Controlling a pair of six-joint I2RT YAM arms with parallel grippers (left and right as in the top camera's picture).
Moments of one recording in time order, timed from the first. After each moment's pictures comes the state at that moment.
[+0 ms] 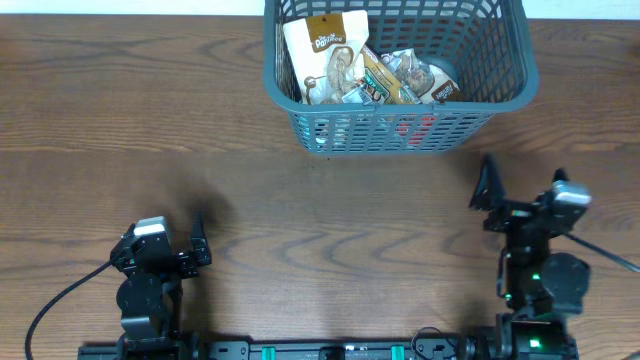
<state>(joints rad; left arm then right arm) 0.05 0.01 0.13 -0.44 -0.11 -0.03 -0.05 0.38 0.31 0.05 0.07 0.14</state>
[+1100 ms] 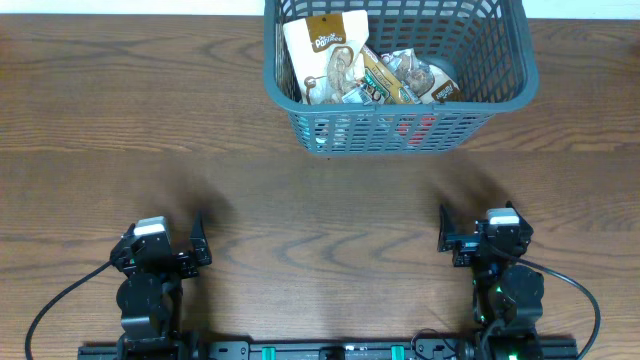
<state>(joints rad) 0.05 0.01 0.13 -0.44 -0.11 -0.03 0.07 0.10 0.06 -0.18 0.07 -0.07</state>
